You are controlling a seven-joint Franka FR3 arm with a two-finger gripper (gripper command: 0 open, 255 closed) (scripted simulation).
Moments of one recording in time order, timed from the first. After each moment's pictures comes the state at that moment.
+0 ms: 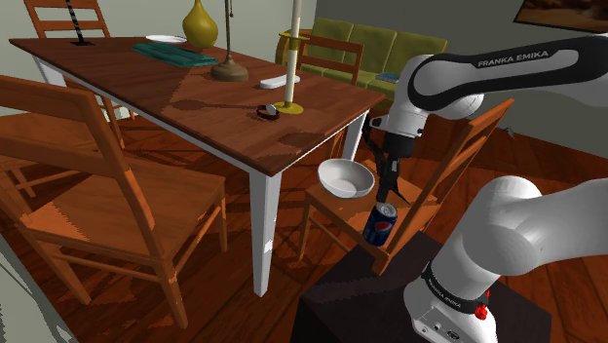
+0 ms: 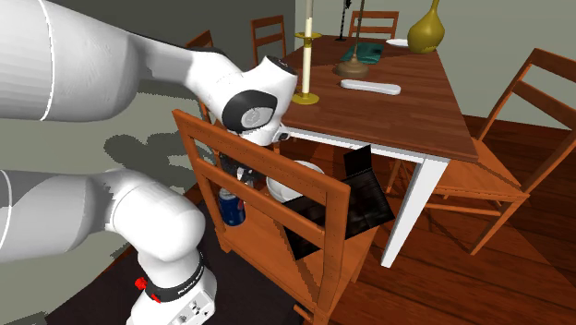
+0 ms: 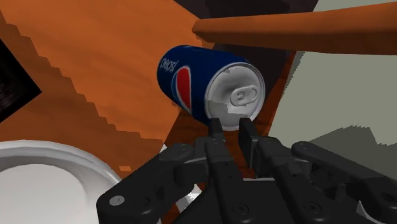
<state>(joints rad) 0.05 -0.85 -0.32 -2.87 0.09 1.81 -0.65</state>
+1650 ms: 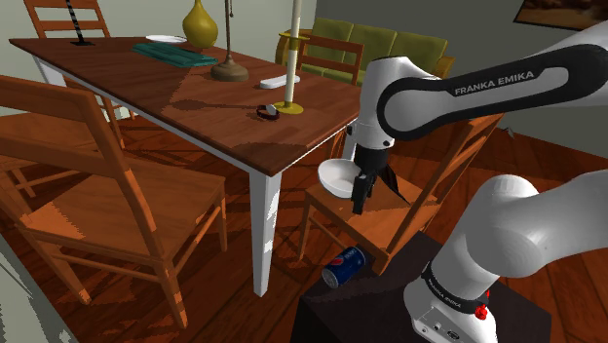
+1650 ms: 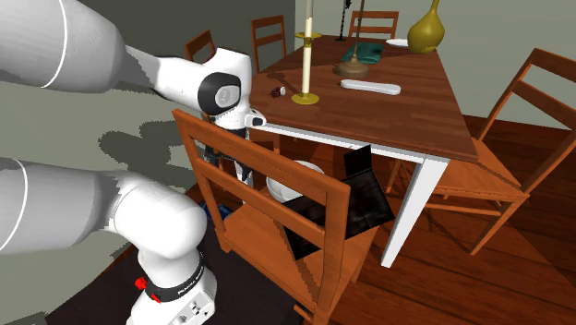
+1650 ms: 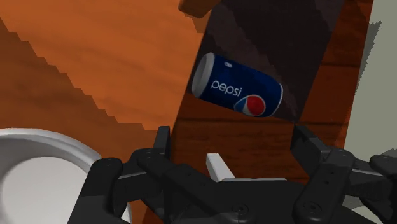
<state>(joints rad) 0.11 -0.76 0.04 -2.87 0.12 1.95 -0.21</state>
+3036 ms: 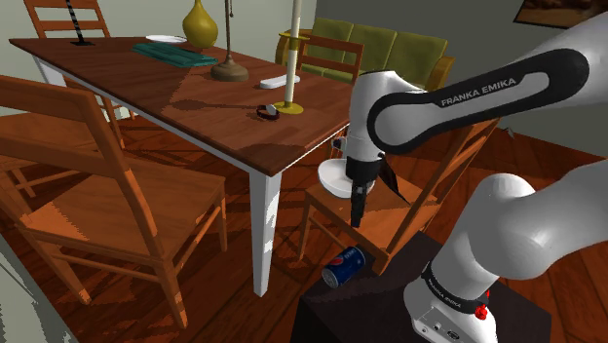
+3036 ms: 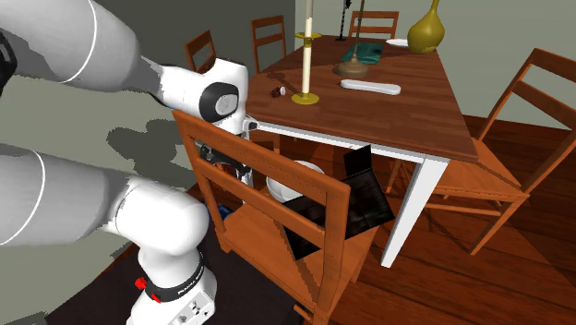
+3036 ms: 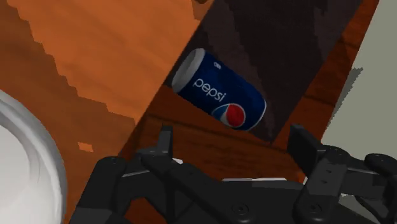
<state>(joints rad) 0.19 -0.68 0.03 -2.89 0.16 2.02 -0.42</state>
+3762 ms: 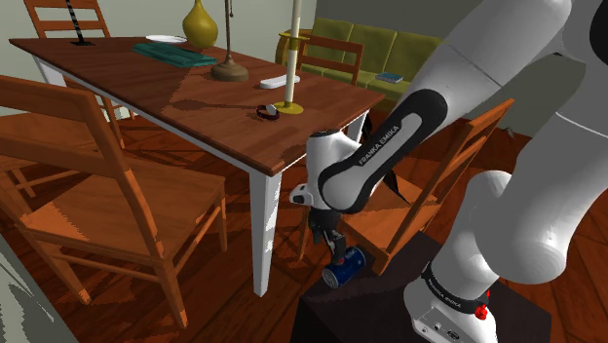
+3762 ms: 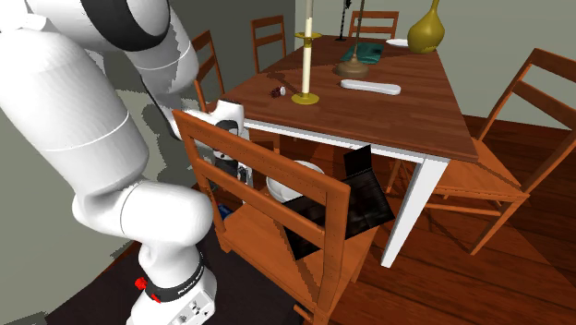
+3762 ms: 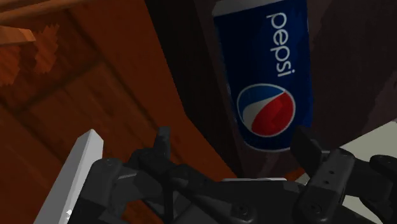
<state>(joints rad) 0.40 -0.11 0.01 -2.83 0.21 2.47 -1.02</state>
